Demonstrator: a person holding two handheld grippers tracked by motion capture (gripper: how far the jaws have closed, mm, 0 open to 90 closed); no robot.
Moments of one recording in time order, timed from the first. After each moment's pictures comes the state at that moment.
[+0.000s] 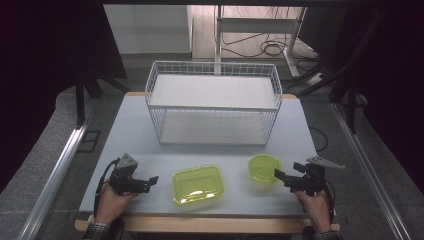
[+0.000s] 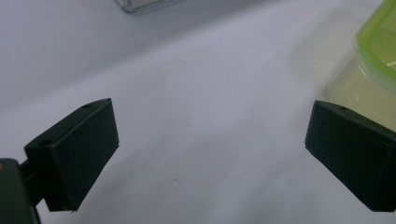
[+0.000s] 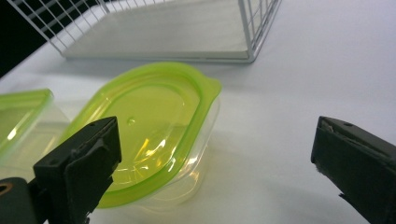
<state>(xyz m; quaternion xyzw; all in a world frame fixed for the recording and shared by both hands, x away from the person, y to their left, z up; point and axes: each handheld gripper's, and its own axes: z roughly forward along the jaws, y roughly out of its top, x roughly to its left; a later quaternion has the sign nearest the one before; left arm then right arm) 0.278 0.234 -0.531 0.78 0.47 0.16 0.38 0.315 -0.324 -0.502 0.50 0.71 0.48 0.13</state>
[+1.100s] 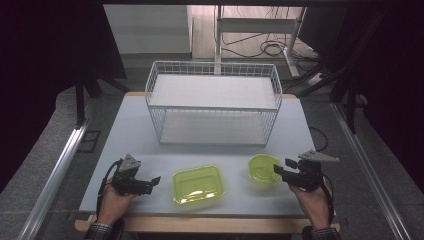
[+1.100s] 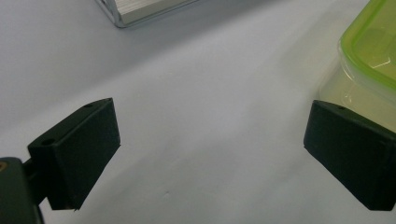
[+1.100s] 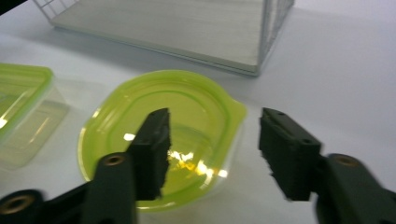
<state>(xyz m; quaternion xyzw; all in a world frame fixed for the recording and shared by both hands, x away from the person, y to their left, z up) 0.276 0.227 -0.530 0.79 0.45 0.18 0.38 0.310 -0.301 -0.467 0.46 0.76 0.42 0.18</state>
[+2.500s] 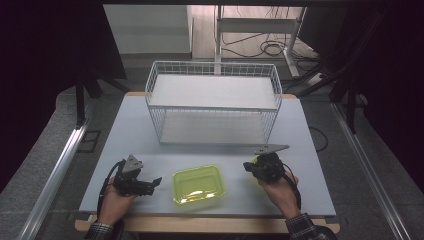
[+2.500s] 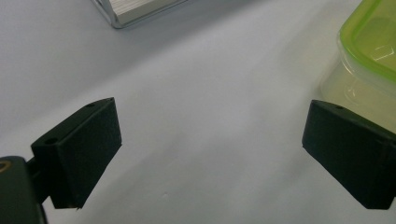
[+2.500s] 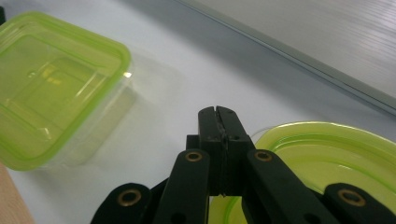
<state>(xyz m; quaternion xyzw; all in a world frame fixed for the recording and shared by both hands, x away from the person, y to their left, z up) 0.274 0.222 -0.529 0.80 0.44 0.19 0.37 0.332 -0.206 -0.474 0.36 0.85 0.36 0.11</state>
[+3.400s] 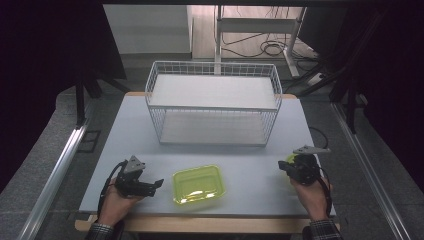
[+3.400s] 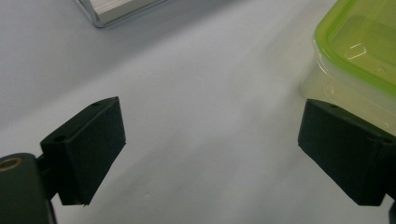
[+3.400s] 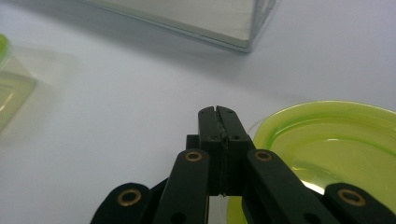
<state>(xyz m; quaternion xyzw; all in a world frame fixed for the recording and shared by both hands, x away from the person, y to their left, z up) 0.272 0.216 -0.527 0.81 0.43 0.17 0.37 0.331 -0.299 -0.472 0.46 0.80 0.35 0.16</state>
